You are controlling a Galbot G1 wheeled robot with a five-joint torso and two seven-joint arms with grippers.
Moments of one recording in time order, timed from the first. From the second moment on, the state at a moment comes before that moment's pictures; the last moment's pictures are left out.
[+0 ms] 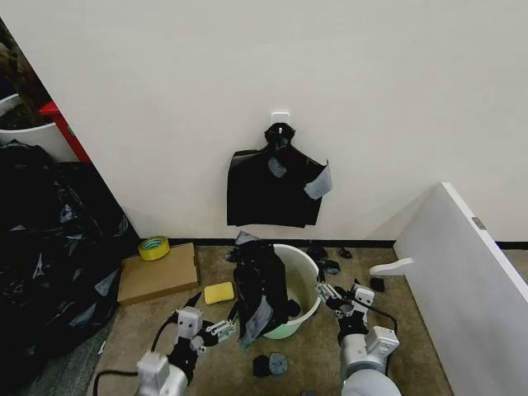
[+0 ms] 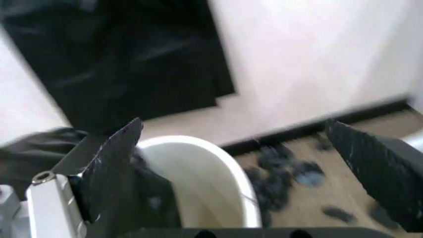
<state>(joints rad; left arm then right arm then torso) 1.67 -0.87 -0.22 -2.23 -0.51 0.10 -0.27 -1.50 1.14 0.07 2.12 0.47 0.10 0.57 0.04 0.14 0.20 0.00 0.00</state>
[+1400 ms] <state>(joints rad) 0.95 -1.01 0.11 -1.88 -1.03 0.60 -0.54 -1.64 1.16 0.10 2.13 0.05 0.28 0.42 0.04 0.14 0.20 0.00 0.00</state>
